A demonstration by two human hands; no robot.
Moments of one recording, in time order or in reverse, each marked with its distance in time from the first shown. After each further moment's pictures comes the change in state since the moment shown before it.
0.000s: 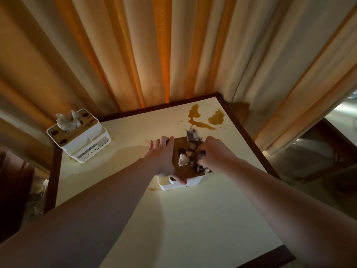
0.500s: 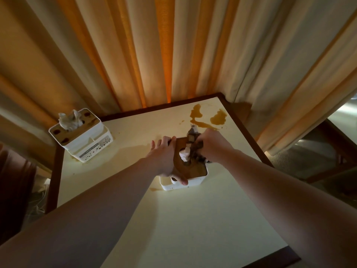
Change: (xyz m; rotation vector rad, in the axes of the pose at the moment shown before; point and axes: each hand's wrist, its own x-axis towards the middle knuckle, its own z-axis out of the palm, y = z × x) left_hand -0.001 -0.002 -0.001 0.013 0.007 0.030; right_hand 0.031 -0.008 -0.006 -0.014 0.060 0.017
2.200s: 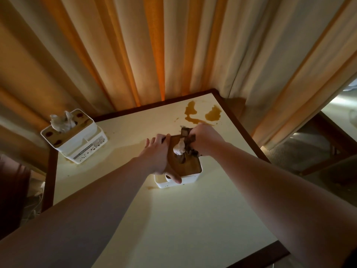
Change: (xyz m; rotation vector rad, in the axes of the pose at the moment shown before) left_hand -0.001 -0.003 0.001 0.016 0.052 0.016; right_hand 0.008 -0.002 0.003 -0.011 0.049 0.001
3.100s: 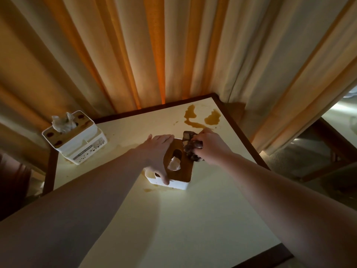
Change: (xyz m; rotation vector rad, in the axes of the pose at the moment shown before) left_hand 0.016 -0.009 -0.014 0.180 -0.069 0.137; right_hand -0.018 0.030 0.002 0.114 0.048 -0.065
